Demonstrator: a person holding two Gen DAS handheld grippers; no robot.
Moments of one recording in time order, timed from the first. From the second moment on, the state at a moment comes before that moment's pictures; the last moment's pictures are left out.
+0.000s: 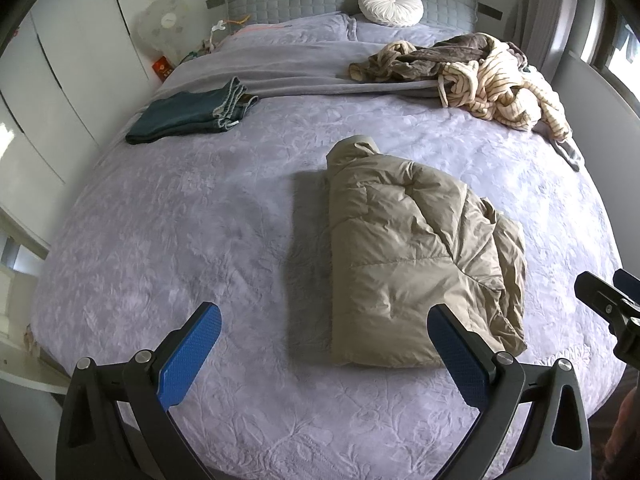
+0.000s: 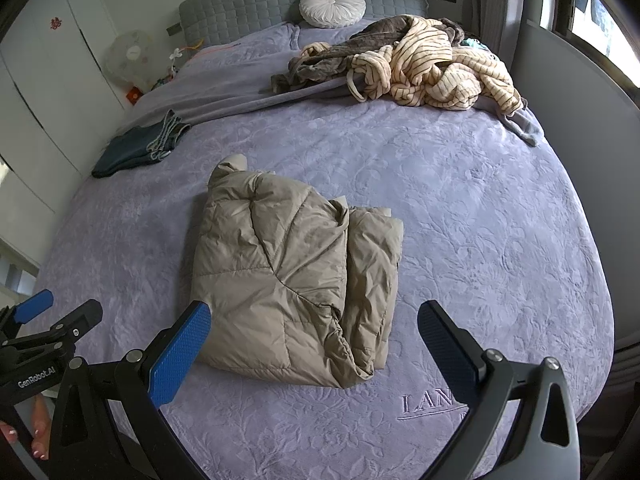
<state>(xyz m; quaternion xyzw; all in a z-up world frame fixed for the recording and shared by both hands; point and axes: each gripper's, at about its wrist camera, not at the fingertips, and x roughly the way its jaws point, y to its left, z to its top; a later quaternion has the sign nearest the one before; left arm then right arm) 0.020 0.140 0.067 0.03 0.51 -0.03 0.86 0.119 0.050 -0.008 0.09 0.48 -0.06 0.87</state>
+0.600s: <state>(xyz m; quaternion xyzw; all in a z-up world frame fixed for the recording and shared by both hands) 0.020 0.142 0.066 0.04 0.51 -0.03 0.86 0.119 0.051 -0.008 0.09 0.48 -0.06 0.87</state>
